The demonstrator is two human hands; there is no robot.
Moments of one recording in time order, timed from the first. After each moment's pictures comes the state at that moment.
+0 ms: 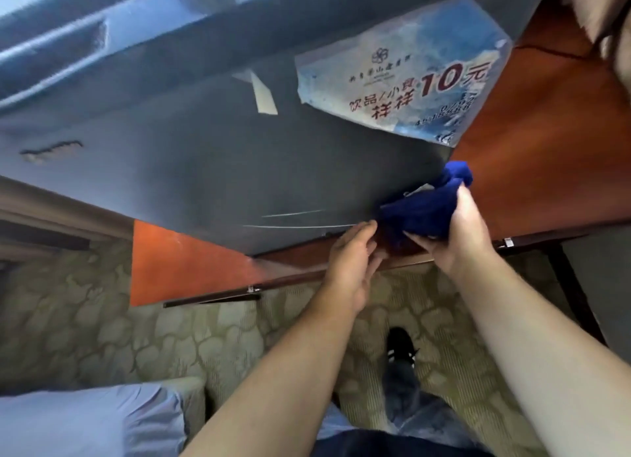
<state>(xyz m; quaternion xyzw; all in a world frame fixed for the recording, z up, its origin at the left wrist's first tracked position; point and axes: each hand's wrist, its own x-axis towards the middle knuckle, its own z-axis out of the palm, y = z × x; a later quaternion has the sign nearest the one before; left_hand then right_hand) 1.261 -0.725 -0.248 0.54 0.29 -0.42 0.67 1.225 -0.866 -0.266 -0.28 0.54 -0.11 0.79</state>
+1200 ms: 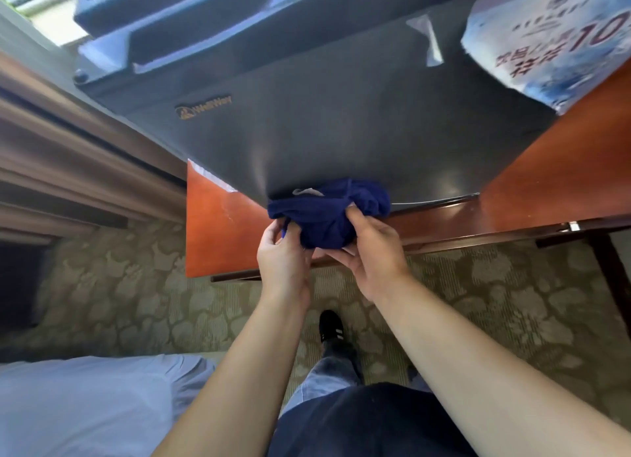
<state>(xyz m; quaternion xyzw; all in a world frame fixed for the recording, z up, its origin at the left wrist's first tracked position) 1.309 -0.546 -0.207 0.58 0.28 -0.15 0.75 1.269 -0.651 -0.227 -0.28 0.40 -0.01 0.87</state>
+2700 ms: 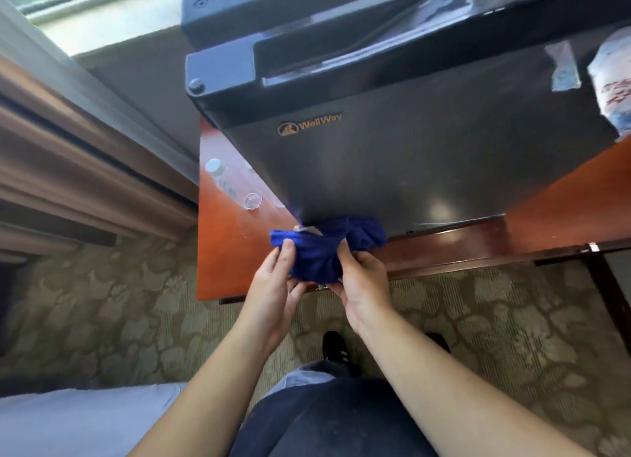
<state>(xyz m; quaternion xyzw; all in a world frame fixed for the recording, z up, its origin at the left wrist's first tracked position) 1.354 -0.449 -0.221 0.56 0.15 -0.32 0.75 1.312 -0.562 -0.250 -0.32 0.48 -0.06 0.81</state>
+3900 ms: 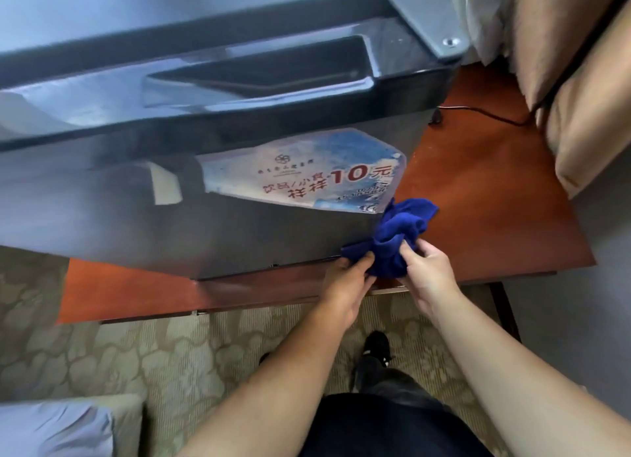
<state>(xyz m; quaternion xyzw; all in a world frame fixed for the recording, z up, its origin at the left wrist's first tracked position) 1.250 -0.818 -0.273 0.52 0.26 -0.43 0.70 1.202 -0.929 -0.282 -0.46 0.51 -0.07 0.72</state>
